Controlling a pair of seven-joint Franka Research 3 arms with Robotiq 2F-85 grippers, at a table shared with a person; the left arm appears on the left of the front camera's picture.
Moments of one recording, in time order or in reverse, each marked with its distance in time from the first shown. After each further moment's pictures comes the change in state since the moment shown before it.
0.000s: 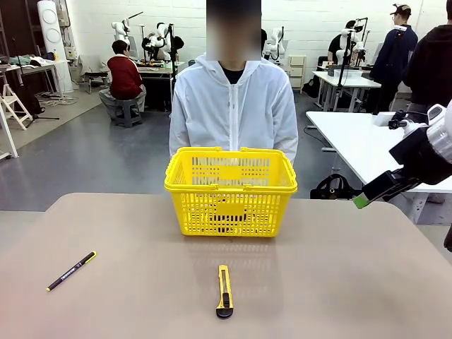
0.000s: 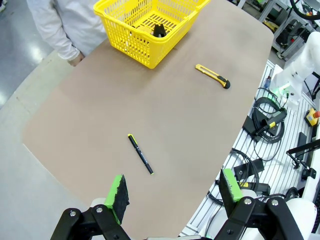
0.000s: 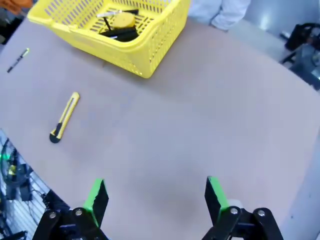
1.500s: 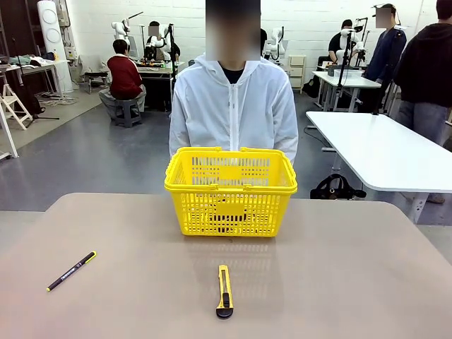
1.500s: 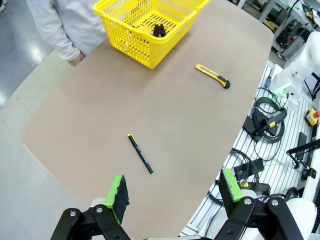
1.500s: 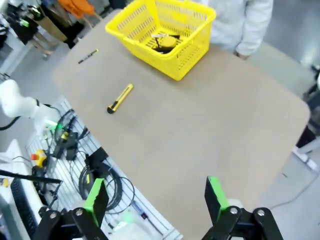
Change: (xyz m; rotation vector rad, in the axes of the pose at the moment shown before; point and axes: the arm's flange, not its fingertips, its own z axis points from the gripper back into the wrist) left arm 0.000 0.000 0.000 0.000 0.000 -0.001; right arm -0.048 -0.105 0.220 0.280 -0.107 0.087
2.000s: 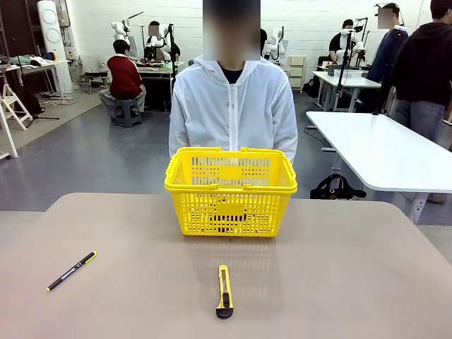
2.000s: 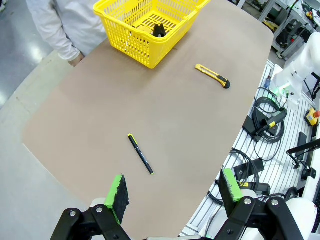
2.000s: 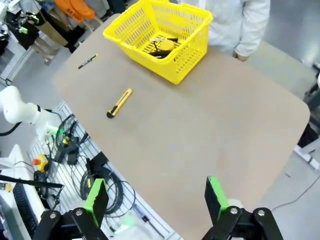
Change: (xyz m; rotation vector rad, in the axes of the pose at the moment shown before) left arm 0.000 0.000 0.000 0.000 0.000 -0.001; right arm 0.005 -0.009 -0.001 0.002 -0.007 -0.026
